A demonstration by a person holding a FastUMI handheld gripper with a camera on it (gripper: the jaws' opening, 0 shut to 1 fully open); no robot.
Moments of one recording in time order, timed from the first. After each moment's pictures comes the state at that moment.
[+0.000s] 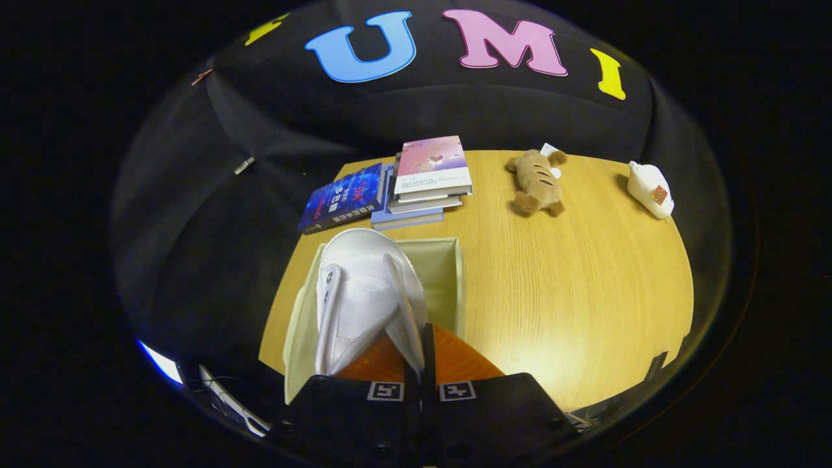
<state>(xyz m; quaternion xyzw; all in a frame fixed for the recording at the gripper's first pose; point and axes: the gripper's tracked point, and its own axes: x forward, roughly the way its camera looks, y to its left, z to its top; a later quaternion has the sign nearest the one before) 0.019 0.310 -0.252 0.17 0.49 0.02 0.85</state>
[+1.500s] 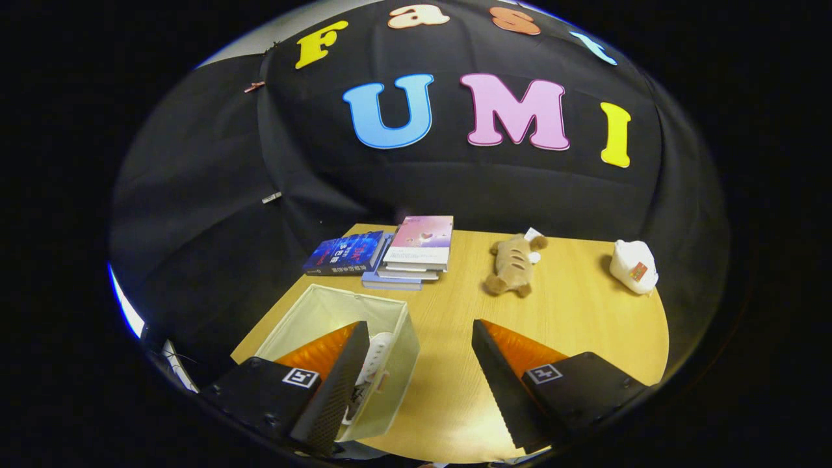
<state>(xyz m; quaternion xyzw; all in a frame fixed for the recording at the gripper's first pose) 0.026 0.200 -0.173 0.12 0.30 0.06 0.94</state>
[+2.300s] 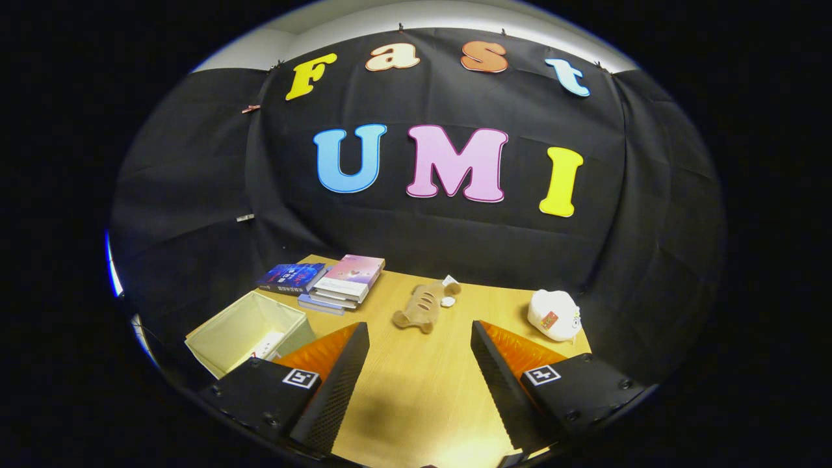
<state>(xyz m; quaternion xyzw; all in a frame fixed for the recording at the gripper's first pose) -0.022 0.009 -0.137 0.06 0.22 0.01 0.97</state>
